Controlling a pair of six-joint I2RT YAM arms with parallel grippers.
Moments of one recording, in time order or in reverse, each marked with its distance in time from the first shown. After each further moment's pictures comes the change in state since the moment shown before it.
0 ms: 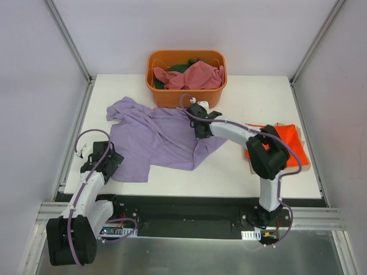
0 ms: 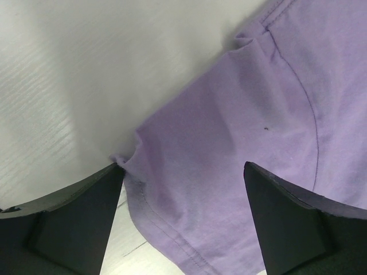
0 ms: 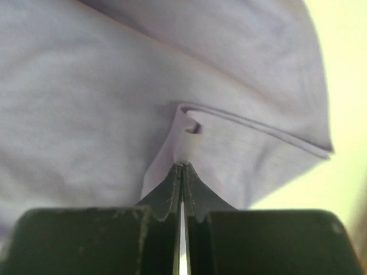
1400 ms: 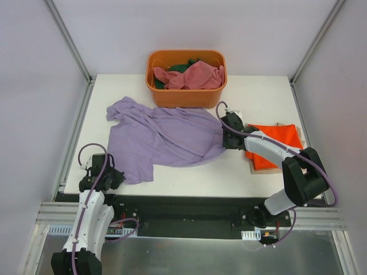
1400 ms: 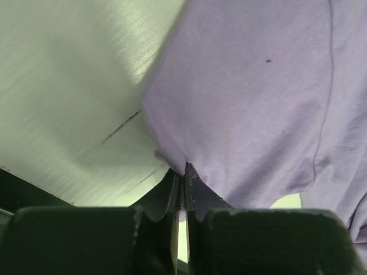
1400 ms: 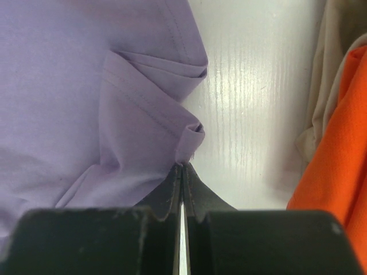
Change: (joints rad) left arm 0.000 -0.318 -0.098 -0.229 0.246 -0.073; right arm -0.208 -0.482 -0.563 0.170 -0.115 -0.021
